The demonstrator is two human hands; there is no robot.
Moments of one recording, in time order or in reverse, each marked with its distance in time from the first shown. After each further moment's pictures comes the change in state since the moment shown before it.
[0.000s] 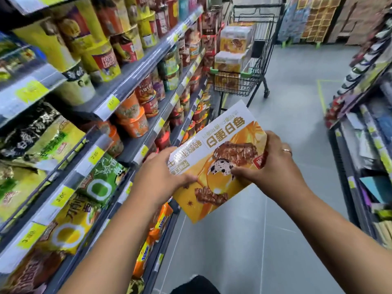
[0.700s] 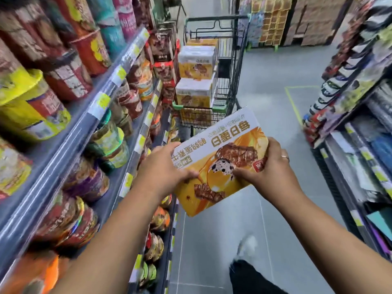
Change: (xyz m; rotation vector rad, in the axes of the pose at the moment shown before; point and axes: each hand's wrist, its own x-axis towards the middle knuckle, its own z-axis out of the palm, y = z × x) left_hand 0.527 0.098 0.058 0.102 -0.130 0.165; right_hand 0.470 0.040 0.029 0.038 0.195 0.206
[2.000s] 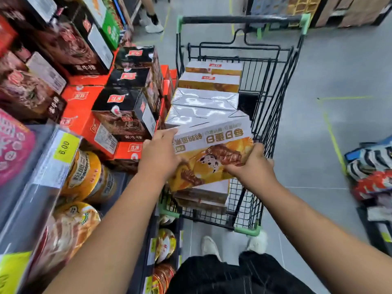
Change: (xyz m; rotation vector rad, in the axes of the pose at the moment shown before) left_hand 0.802 -0.034 0.044 0.307 -0.032 0.017; right_hand 0.750 -0.073 0.218 -0.190 -0.226 0.268
